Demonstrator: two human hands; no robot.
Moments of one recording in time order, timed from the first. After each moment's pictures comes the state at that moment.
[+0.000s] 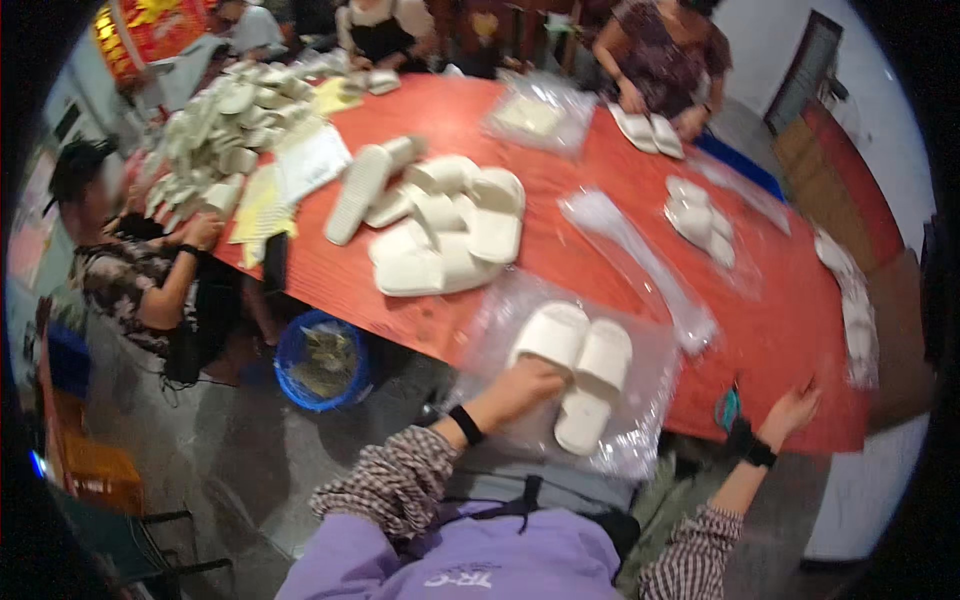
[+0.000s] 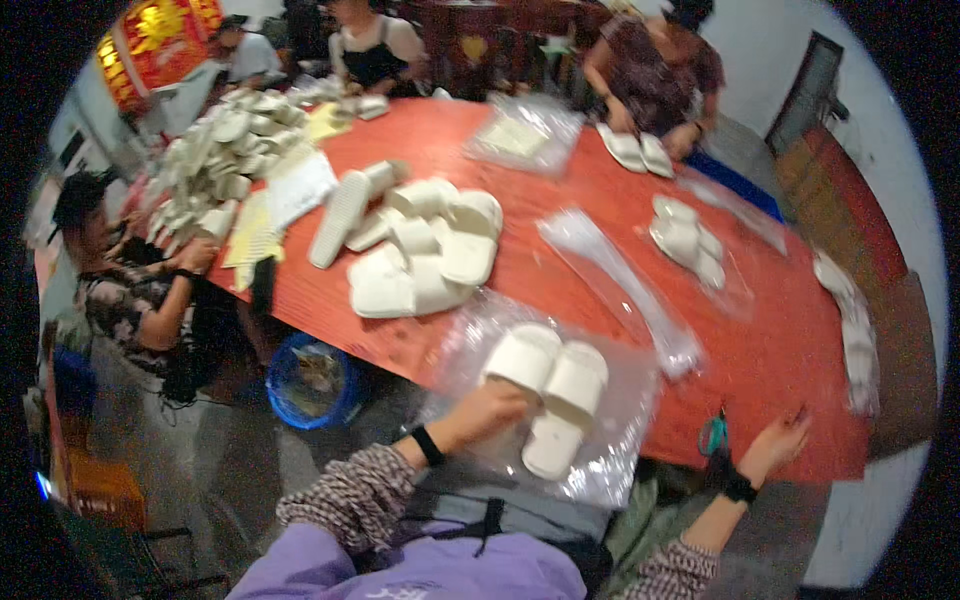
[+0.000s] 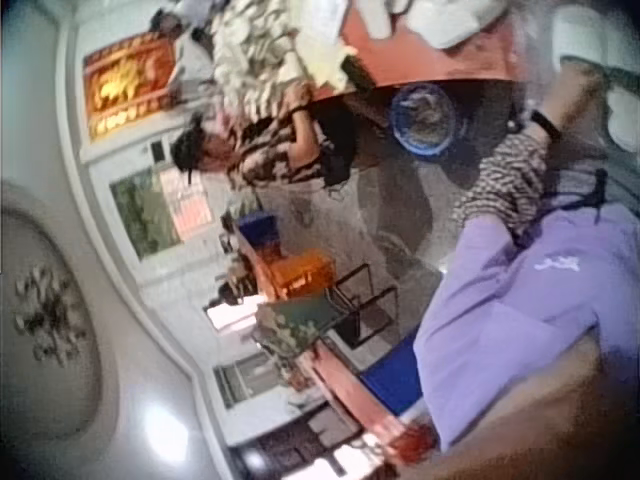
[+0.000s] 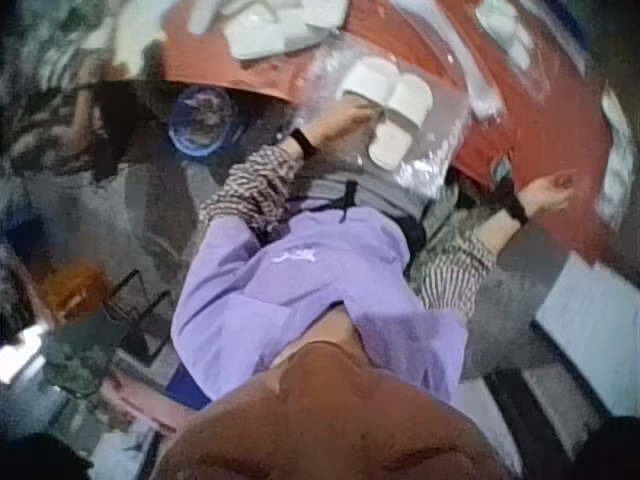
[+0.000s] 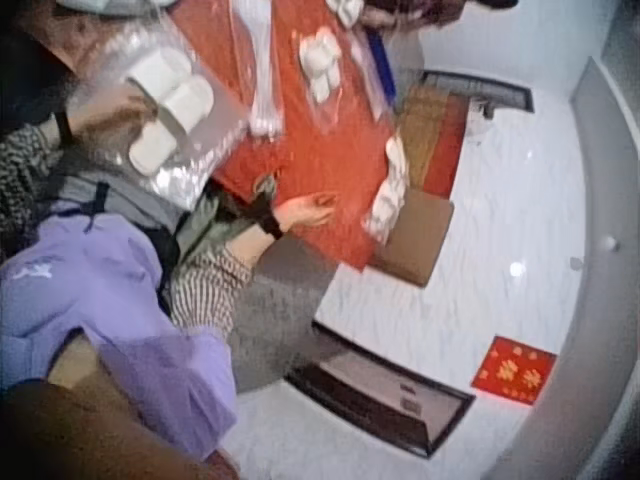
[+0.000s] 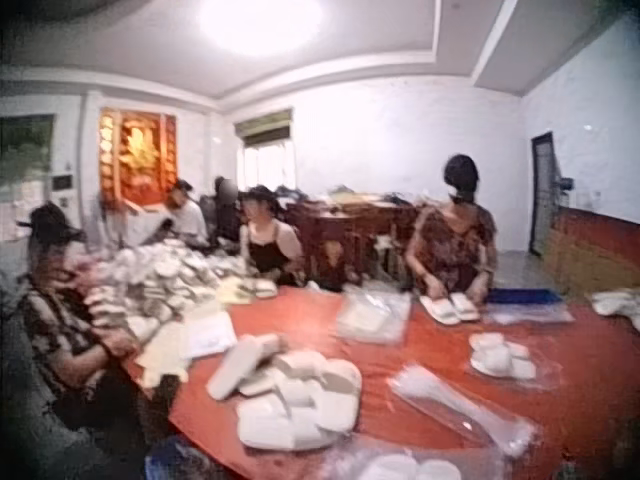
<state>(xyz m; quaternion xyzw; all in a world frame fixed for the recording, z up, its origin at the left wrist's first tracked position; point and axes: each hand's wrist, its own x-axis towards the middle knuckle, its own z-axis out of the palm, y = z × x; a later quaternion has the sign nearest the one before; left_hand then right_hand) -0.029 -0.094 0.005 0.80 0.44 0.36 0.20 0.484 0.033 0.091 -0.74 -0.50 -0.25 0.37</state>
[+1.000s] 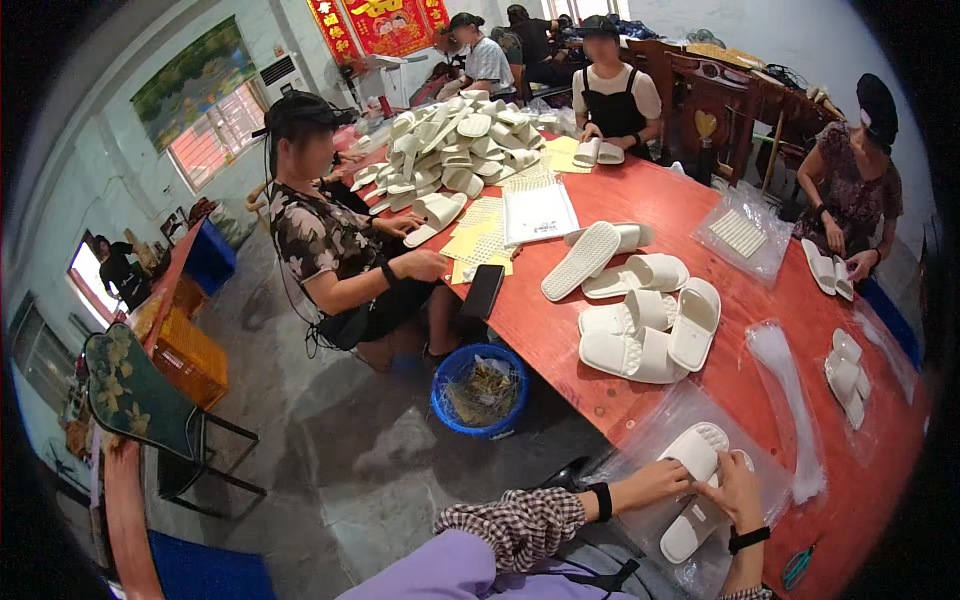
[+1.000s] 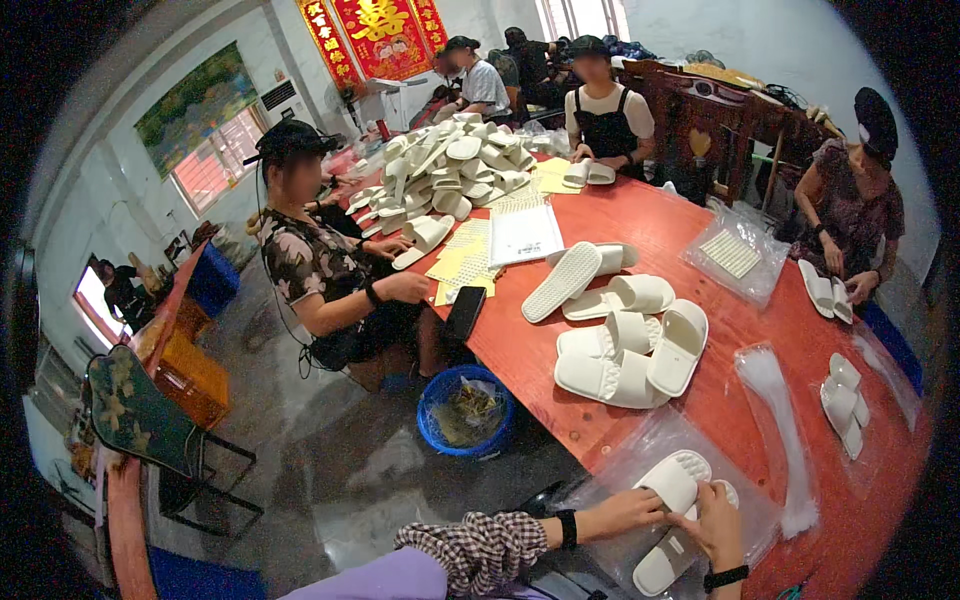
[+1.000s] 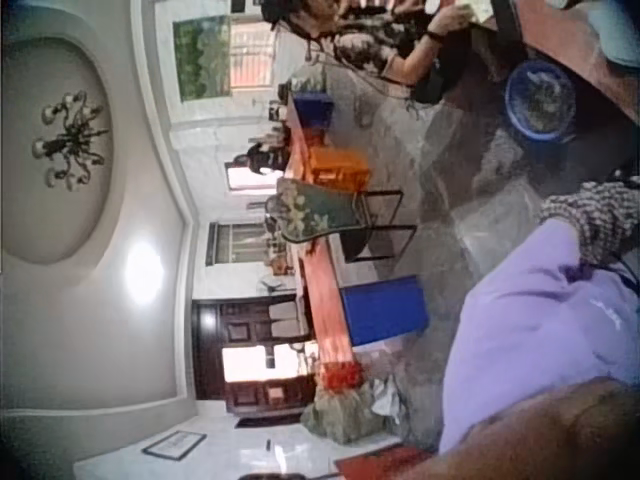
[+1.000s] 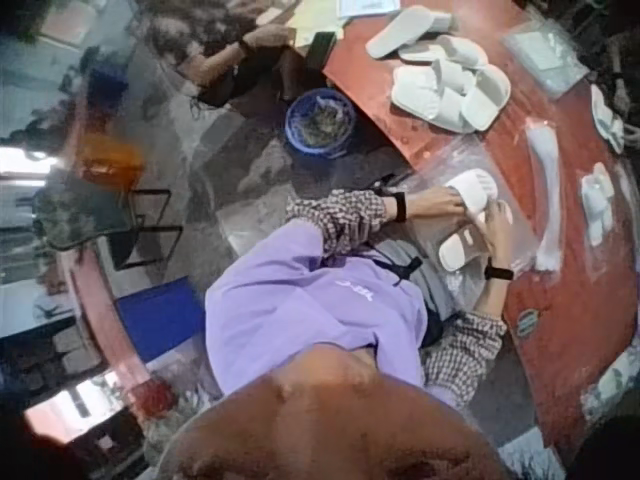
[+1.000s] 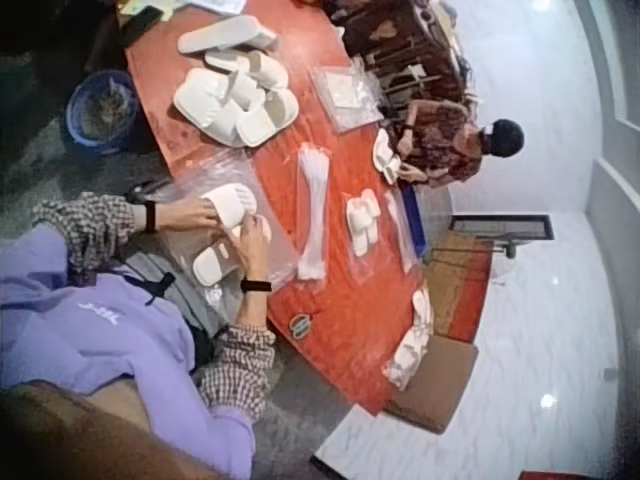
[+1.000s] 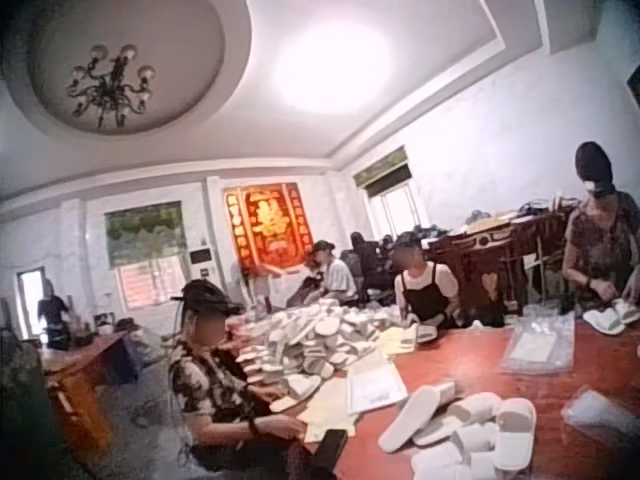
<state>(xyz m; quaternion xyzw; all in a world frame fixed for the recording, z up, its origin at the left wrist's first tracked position) -0.031 -0.104 -0.017 0.81 0.50 0.30 0.05 0.151 0.009 0.069 -0.34 -0.92 0.20 0.02</state>
